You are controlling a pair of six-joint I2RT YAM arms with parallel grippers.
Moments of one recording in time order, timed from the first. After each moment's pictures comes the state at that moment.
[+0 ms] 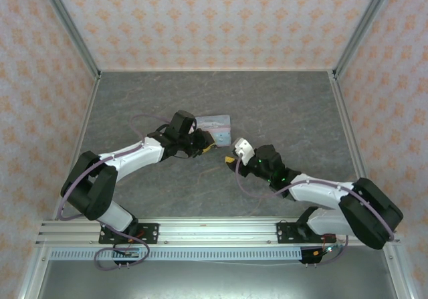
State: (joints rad) left arm -0.53 1.53 0.90 -0.16 0.36 -1.21; right arm 0.73 1.24 0.36 0.47 -0.11 -0.17
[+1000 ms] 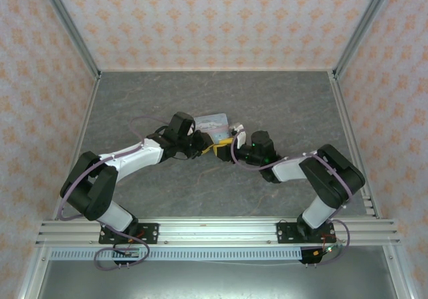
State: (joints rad) left arm -0.52 1.53 0.87 -0.14 0.37 -1.20; right arm 0.61 1.64 0.51 0.83 -0.50 0.35
